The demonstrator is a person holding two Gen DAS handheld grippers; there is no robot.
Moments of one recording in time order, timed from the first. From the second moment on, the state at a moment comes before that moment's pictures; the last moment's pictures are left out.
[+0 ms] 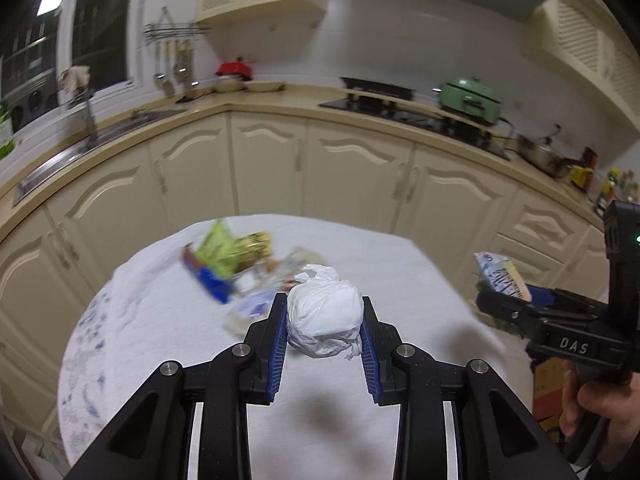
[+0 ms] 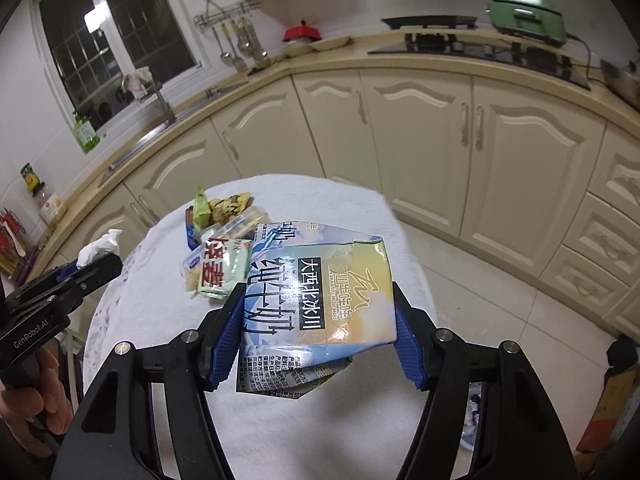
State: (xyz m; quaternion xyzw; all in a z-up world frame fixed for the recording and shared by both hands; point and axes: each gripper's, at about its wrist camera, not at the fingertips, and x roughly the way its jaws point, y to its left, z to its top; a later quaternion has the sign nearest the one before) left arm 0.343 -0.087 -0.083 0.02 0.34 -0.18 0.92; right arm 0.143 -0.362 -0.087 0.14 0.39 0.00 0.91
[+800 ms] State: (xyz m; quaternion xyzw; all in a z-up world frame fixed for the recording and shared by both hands) left arm 0.405 -0.477 -0.225 0.18 0.50 -0.41 0.74; right arm -0.028 -0.634 -0.206 0.33 0.43 -0.25 0.81
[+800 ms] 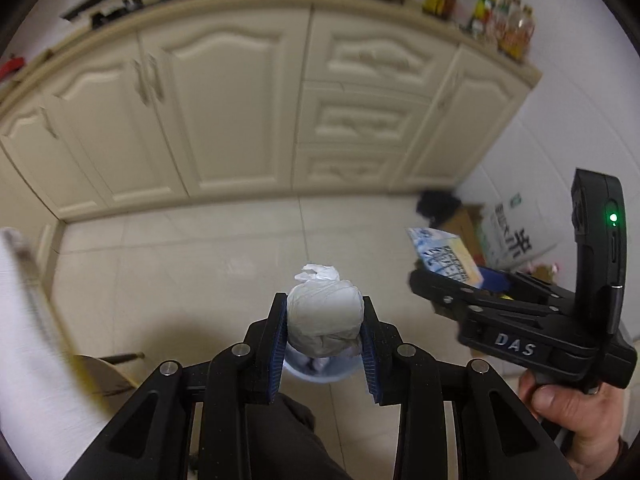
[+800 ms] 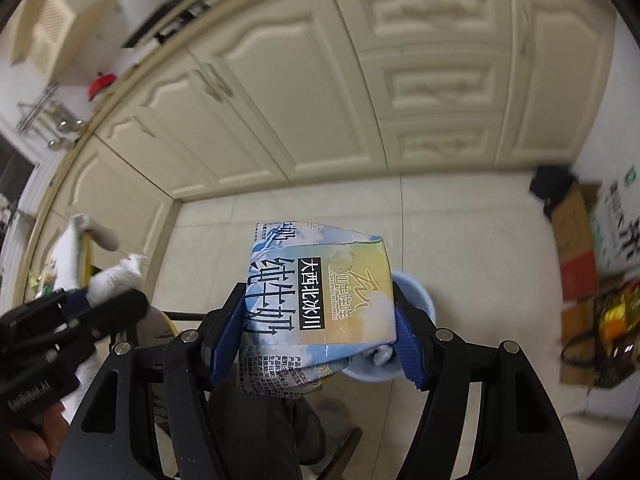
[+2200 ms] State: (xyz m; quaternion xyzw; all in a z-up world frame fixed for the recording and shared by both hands) left arm 0.285 -0.136 -0.042 0.07 0.34 -0.26 0.90; right arm 0.065 -0.473 -0.070 0.22 0.36 -0.15 0.90
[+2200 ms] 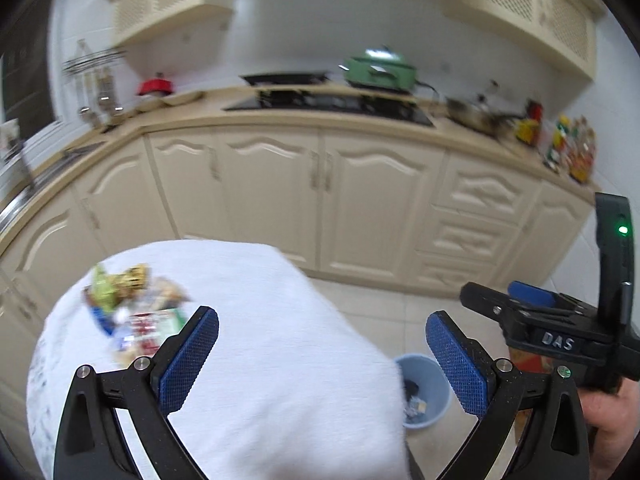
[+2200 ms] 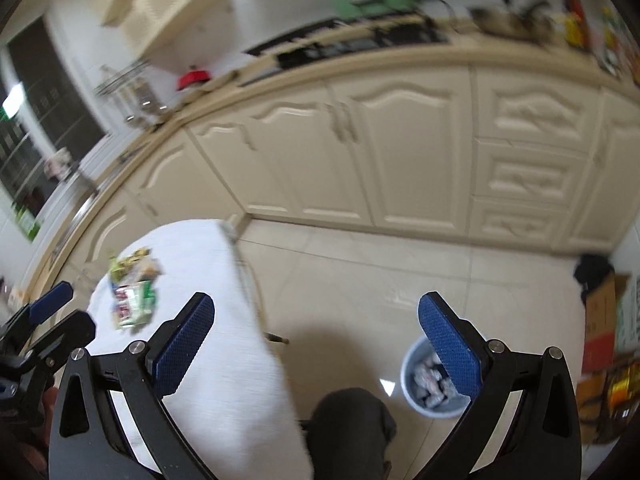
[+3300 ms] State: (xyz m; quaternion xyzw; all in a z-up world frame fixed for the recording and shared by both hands) left arm 0.310 0.056 -0.085 -0.03 0.38 -0.02 0.93; right arm 0.232 -0.239 -0.118 0.02 0.45 0.04 0.89
